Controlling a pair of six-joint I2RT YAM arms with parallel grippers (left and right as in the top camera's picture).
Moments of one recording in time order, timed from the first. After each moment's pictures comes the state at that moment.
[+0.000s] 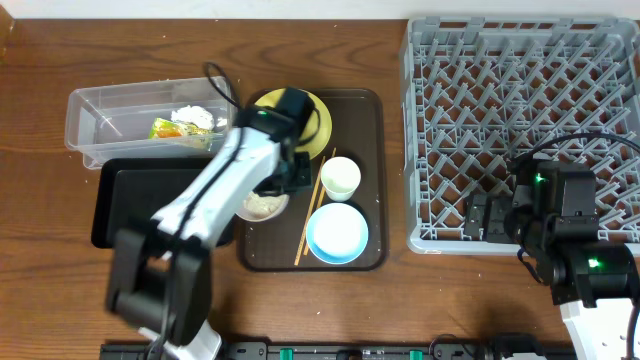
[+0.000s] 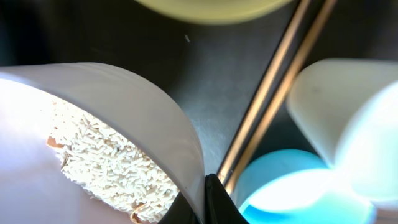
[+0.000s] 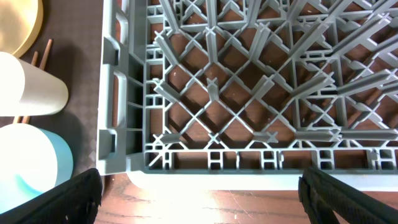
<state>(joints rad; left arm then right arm) -0.40 1.76 1.36 -1.09 0.05 -0.51 0.06 0.94 0.92 -0.96 -0.05 0.16</state>
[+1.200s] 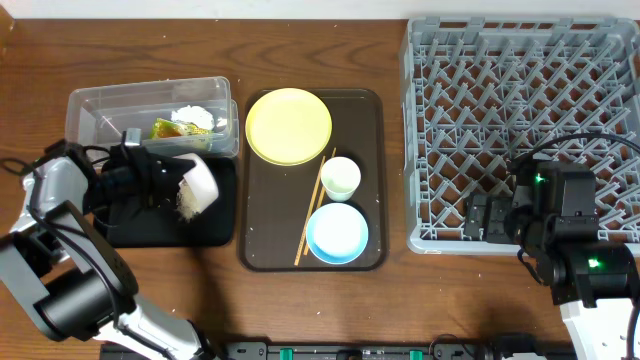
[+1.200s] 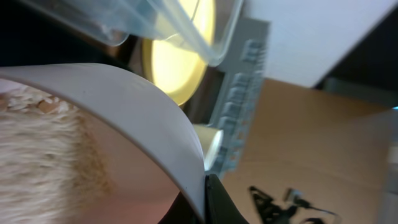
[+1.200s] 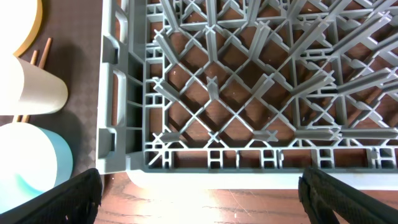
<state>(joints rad) 0.60 1.87 1.18 -1.07 1.21 0.04 0.06 0.94 0.92 -0.96 -0.05 0.16</state>
